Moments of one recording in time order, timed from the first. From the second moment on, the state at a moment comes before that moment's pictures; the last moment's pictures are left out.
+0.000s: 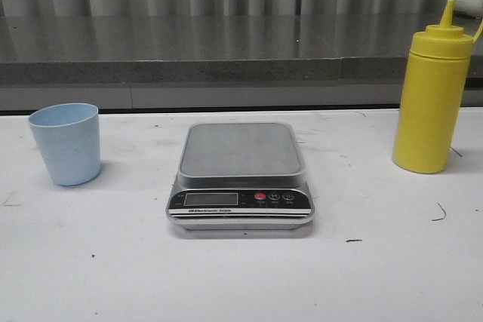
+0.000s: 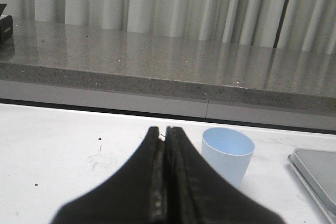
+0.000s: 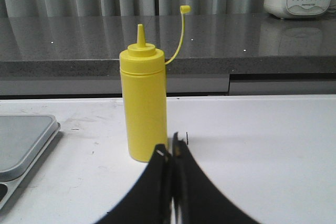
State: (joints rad) left arm 0.00 0.00 0.00 -0.08 0.04 -0.02; right arm 0.01 -0.01 0.03 0.03 0.06 0.07
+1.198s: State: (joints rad) left arm 0.00 0.18 -0.52 -0.08 0.35 -0.02; right arm 0.01 0.15 -0.48 -0.01 0.37 0.01
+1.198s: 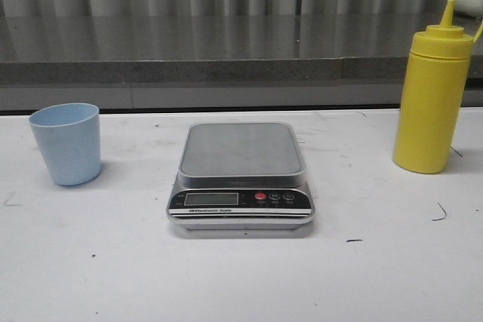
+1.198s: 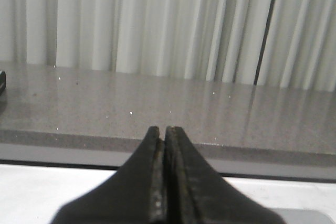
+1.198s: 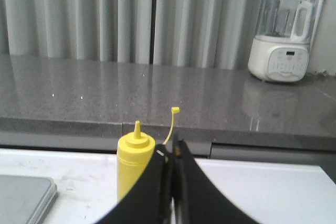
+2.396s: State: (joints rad) left arm -0.03 0.72 -0.63 -0.08 0.55 -0.01; right arm 0.01 0.59 -0.56 -0.01 0.61 0.00
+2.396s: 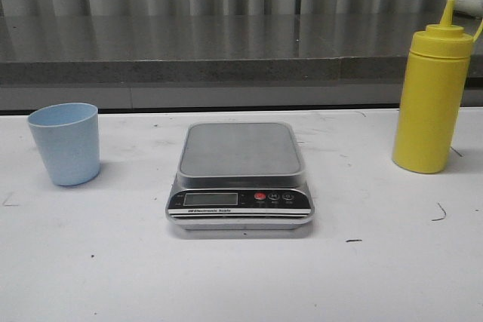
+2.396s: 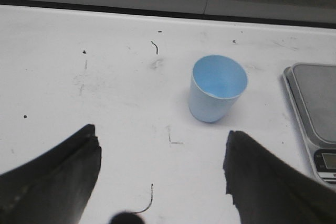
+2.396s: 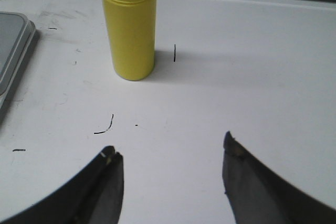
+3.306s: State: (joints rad) left arm -0.13 1.60 -1.23 -0.07 0.78 0.00; right arm 0.01 0.59 -0.56 -0.01 0.61 0.00
